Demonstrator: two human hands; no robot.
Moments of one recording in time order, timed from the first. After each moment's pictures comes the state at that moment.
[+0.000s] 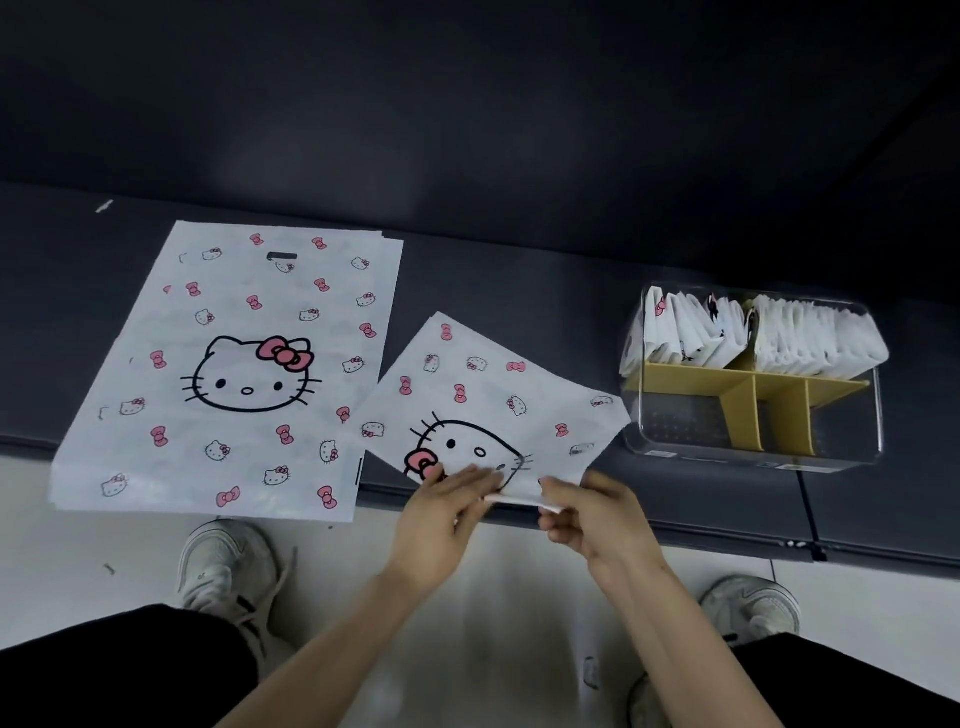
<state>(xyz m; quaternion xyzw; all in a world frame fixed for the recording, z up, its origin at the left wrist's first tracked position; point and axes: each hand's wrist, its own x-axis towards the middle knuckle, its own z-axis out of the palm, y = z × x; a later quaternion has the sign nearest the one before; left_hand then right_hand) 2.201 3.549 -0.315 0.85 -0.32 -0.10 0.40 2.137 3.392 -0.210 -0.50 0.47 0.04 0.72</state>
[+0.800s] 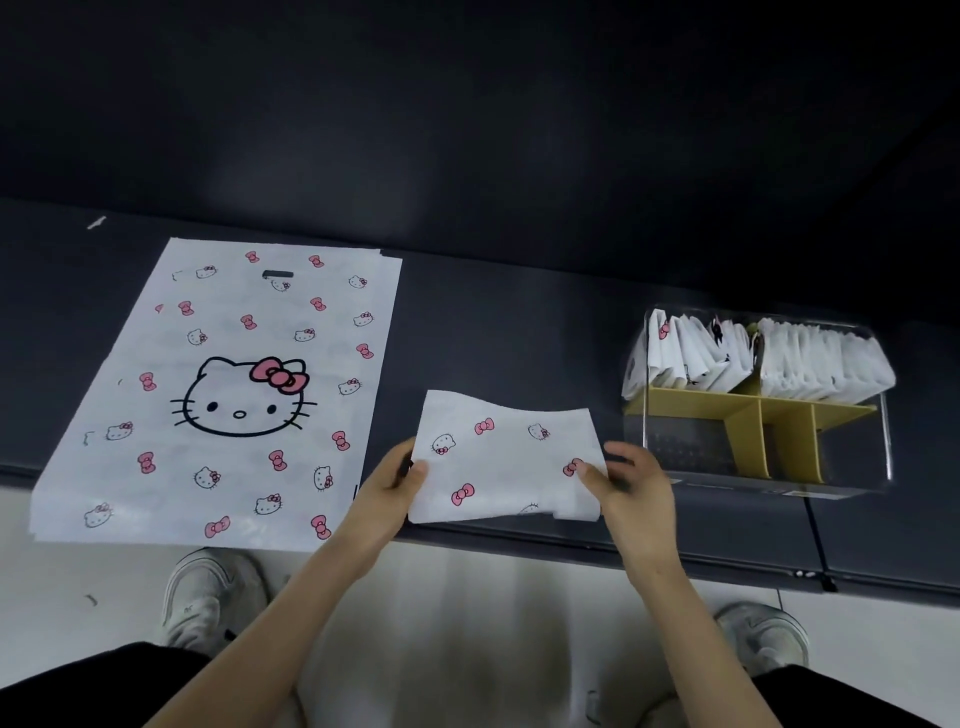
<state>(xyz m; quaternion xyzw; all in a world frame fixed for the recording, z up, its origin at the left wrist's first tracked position) 2.260 3.569 -0.288 0.75 -0.01 -0.32 0.58 2.151 3.348 -0.249 -0.74 0.43 -0.10 0.51</state>
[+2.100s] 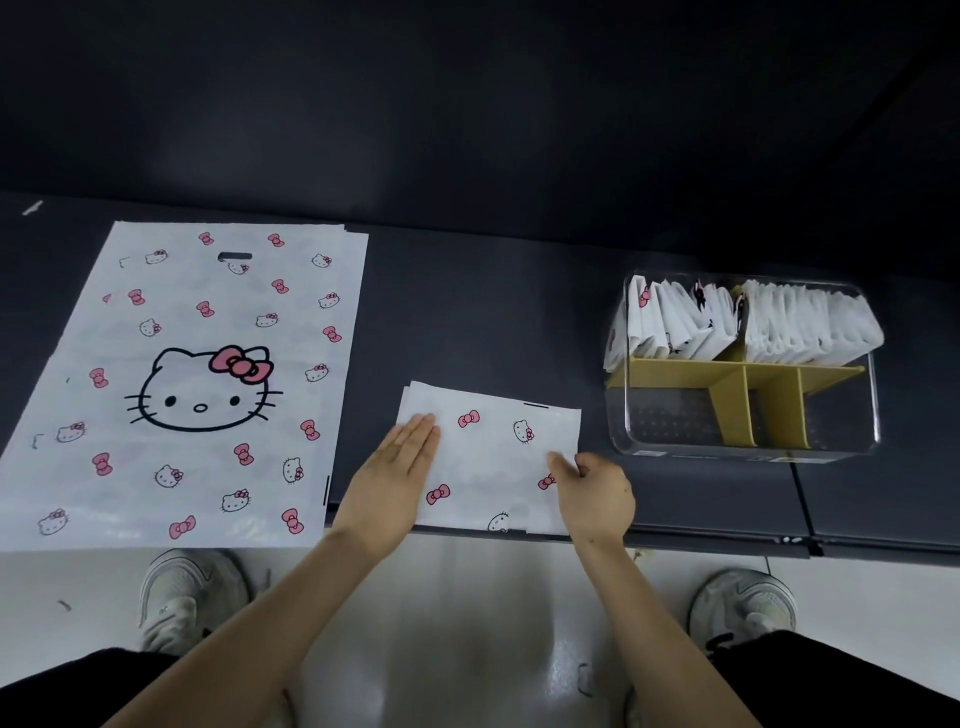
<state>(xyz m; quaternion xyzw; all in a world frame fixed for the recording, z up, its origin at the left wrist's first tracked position) 2.265 3.554 -0.332 0.89 -0.44 0.03 0.07 2.161 3.359 -0.288 -0.77 0.53 0.00 0.36</state>
